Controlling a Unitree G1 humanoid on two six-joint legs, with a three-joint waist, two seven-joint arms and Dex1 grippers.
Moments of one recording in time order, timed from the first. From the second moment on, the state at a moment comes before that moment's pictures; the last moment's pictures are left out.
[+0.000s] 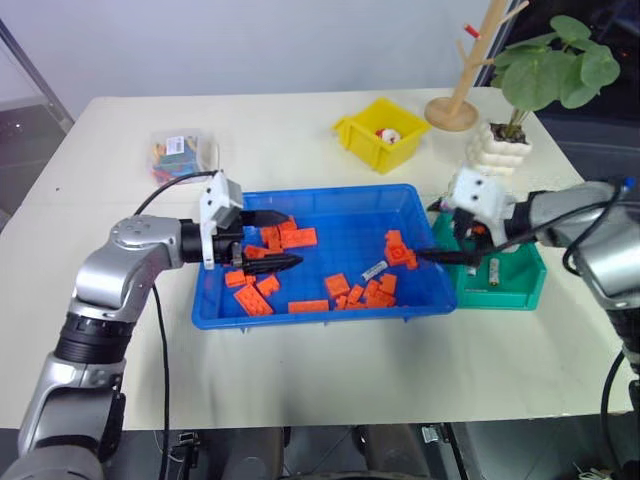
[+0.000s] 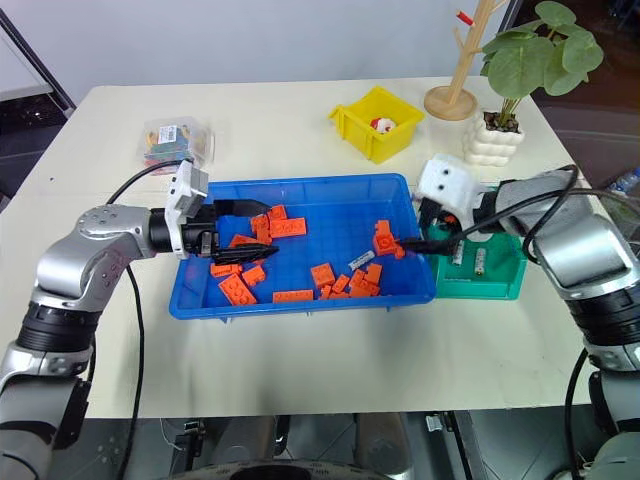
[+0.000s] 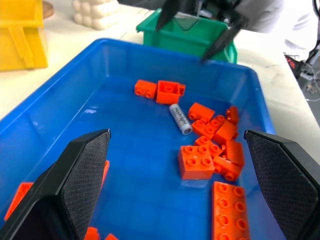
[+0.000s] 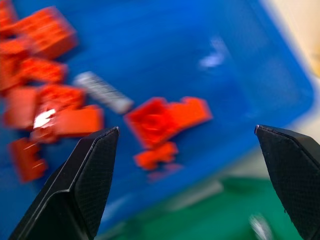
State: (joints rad) left arm -0.52 0.69 -0.02 -0.12 -0.54 0.56 -1.14; right arm -0.66 -1.00 0.26 -0.13 0.21 0.56 1.12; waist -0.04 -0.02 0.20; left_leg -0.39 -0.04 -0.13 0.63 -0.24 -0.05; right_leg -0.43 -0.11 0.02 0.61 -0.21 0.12
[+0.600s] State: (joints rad) left arm -0.32 0.71 0.12 -0.36 -0.67 0.69 -0.95; right arm -0.79 -0.75 0.40 0.17 0.02 0.26 1.25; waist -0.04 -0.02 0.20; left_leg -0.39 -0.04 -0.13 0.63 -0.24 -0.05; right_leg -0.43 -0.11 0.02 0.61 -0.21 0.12
